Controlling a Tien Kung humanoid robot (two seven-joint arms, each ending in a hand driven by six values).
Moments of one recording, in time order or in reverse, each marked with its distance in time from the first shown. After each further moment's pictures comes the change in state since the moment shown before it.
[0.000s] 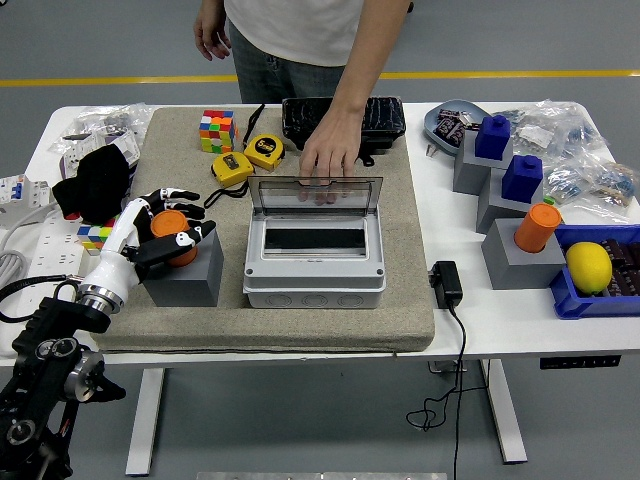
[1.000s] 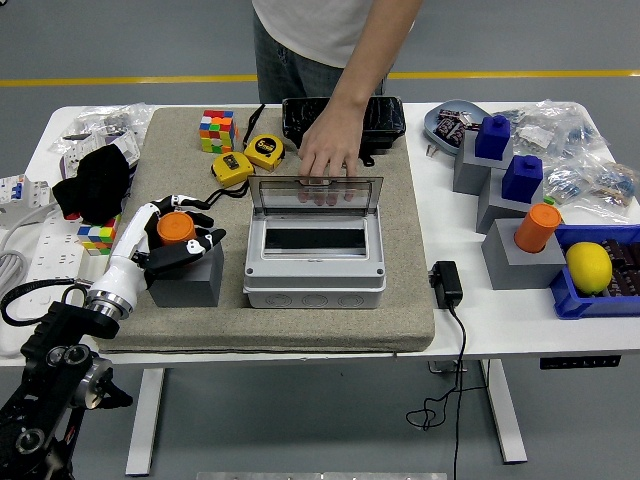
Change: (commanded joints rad) left arm 0.023 0.002 0.047 -0.030 0.044 0.044 0.010; right arm -0.004 -0.003 0.024 0.000 -0.012 0.001 0.002
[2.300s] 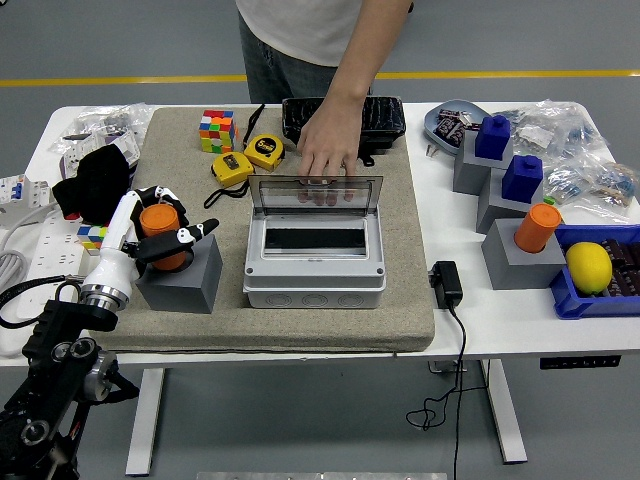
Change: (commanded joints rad) left arm -0.022 0.001 0.022 0.004 -0.041 0.139 -0.057; right arm 0.003 0.001 0.011 0.000 0.000 0.001 0.001
